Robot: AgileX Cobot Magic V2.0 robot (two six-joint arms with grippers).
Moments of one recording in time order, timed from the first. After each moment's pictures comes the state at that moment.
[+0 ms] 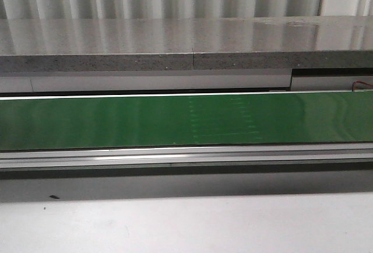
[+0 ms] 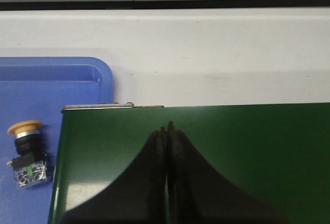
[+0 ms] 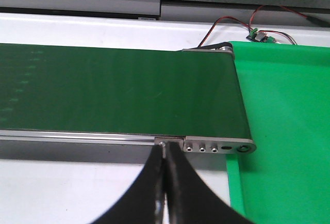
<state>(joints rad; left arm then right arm) -0.02 1.25 -0.99 -0.03 0.60 0.02 -0.03 0.35 -0.38 0.12 0.52 -0.09</state>
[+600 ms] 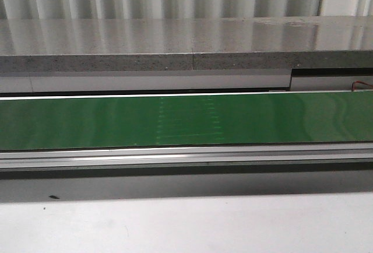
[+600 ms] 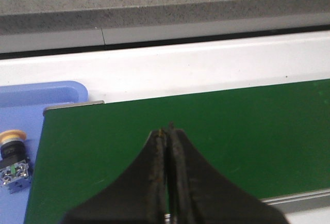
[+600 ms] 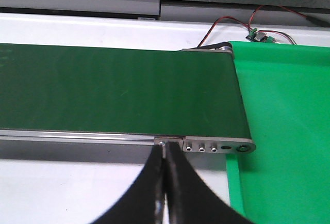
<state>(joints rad) -0.14 0.71 -0.55 -0.03 0.38 0.02 -0.03 0.35 -0.38 0.12 0.52 -0.09</state>
